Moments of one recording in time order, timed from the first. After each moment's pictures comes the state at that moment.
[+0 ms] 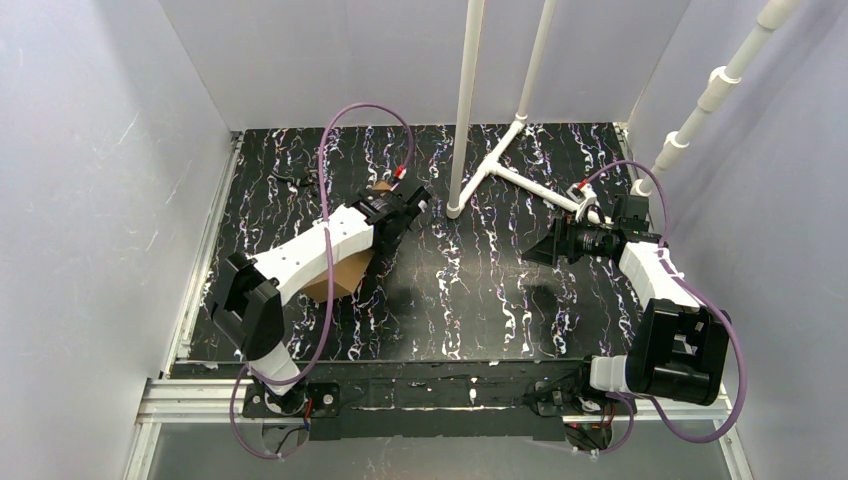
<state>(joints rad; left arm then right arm) -0.74 1.67 1.42 -0.99 -0.62 -0.10 -0.15 1.32 0.79 -0.43 -1.05 -0.19</state>
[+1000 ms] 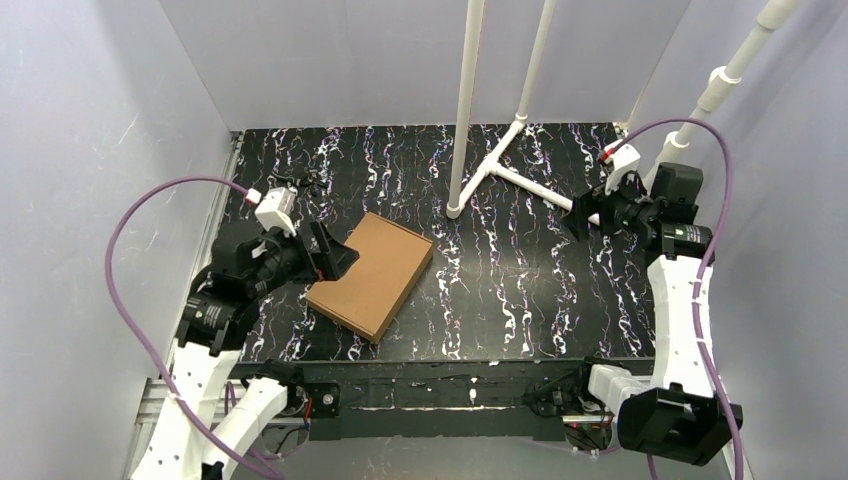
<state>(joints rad) -0.27 0.71 0.99 -0.77 0.31 -0.45 -0.17 1.07 1.10 -0.70 -0.63 -0.44</state>
